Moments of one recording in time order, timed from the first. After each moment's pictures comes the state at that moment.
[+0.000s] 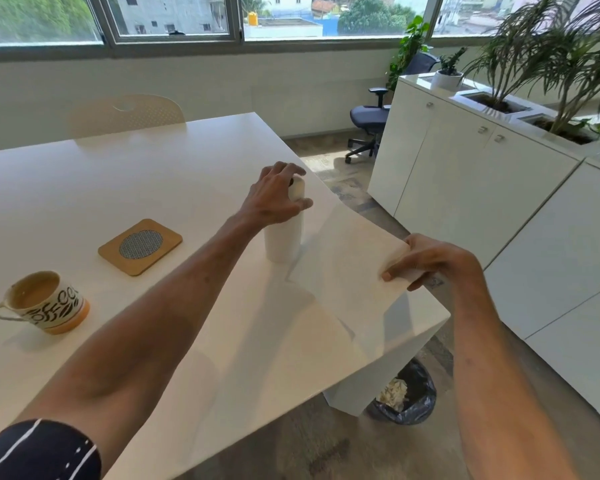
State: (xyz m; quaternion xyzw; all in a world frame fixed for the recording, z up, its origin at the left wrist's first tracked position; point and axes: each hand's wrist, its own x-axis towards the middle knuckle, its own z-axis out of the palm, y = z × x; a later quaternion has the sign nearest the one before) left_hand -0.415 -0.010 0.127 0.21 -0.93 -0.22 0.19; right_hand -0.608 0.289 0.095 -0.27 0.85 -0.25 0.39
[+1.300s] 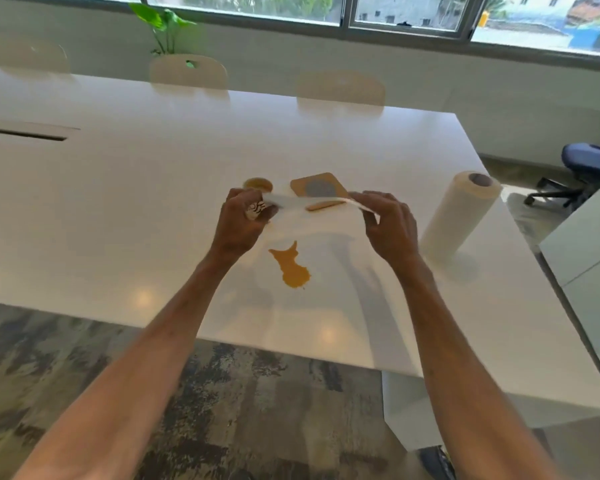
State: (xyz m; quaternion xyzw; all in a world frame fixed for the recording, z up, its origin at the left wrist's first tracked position) left_hand -0.018 0.012 0.072 0.46 -0.73 -0.21 0.46; right_hand -0.312 0.087 0.092 -0.65 0.66 -0.39 -0.01
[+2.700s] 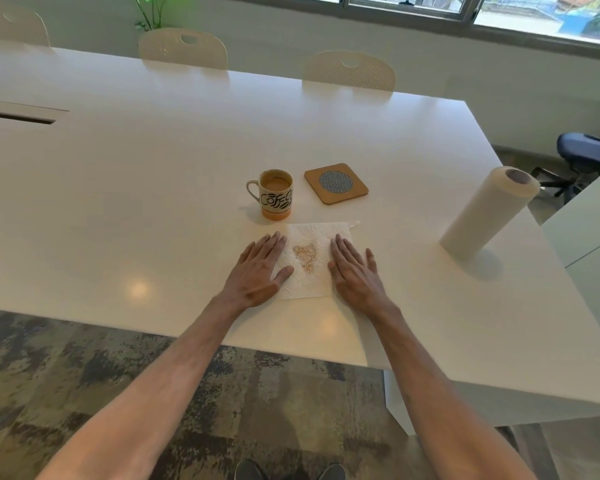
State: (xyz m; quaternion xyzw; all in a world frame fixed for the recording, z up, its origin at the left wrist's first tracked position) left_hand 0.027 0.014 -0.047 0.48 -0.86 -0.17 0.09; right_hand -0.231 0.079 -0.034 -0.68 0.71 -0.08 0.15
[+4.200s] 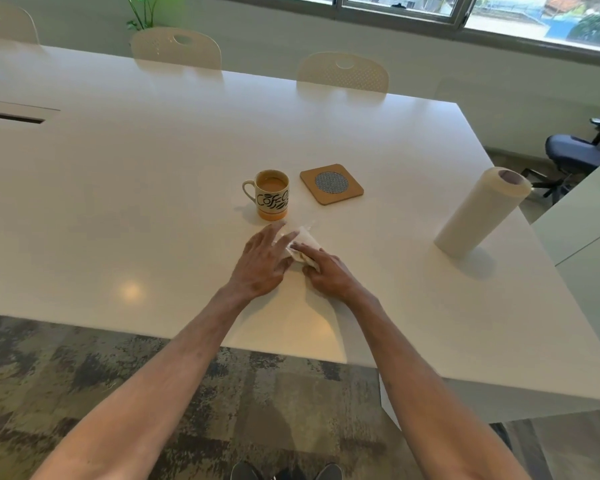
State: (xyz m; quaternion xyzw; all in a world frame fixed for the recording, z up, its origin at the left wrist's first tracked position) left_hand 0.006 0.001 -0.036 0.44 -0.87 -0.15 0.19; right_hand -0.192 0.061 -0.010 -0.69 0.64 -0.17 0.28
